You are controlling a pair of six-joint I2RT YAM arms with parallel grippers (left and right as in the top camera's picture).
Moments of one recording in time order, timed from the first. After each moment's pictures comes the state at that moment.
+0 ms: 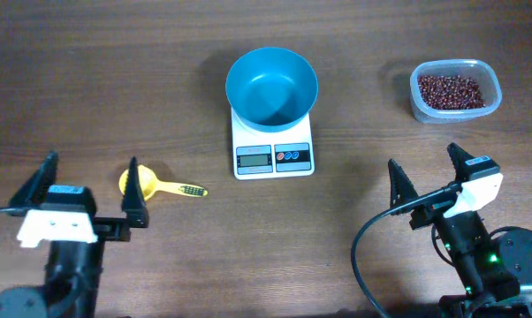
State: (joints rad) left arm 0.05 0.02 0.24 -0.11 0.13 0.11; right arm -0.03 0.01 0.01 -0.05 -0.25 0.00
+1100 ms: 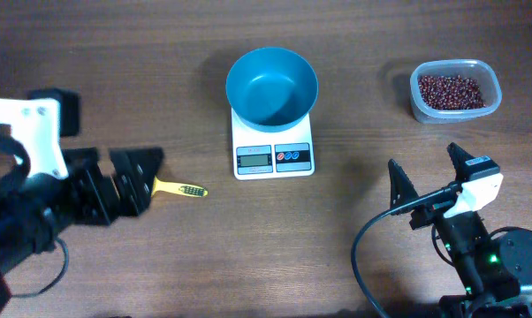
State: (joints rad) left arm 0.05 0.77 1.13 -1.05 0.49 -0.09; right arm -0.03 0.01 0.01 -0.05 -0.25 0.00
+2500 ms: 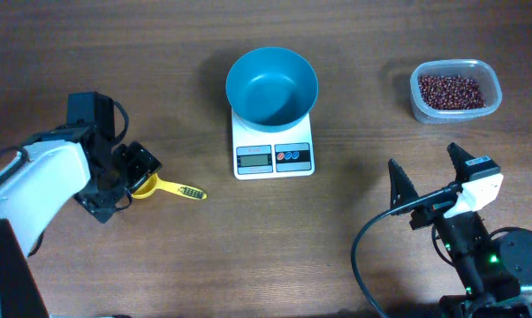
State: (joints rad) left arm 0.05 1.58 0.83 -0.65 -0.05 -0.73; right arm -0.03 0.01 0.01 -0.05 -0.25 0.00
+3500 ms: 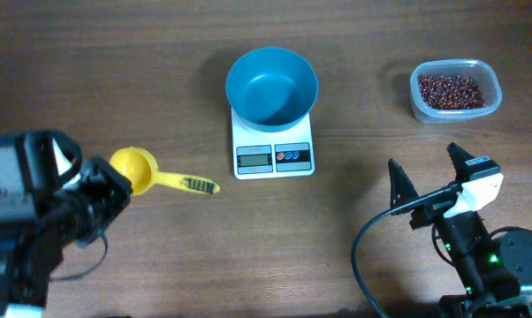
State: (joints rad) left arm 0.05 0.81 0.83 -0.99 0.21 -0.74; right arm -0.03 0.01 0.01 -0.05 -0.25 0.00
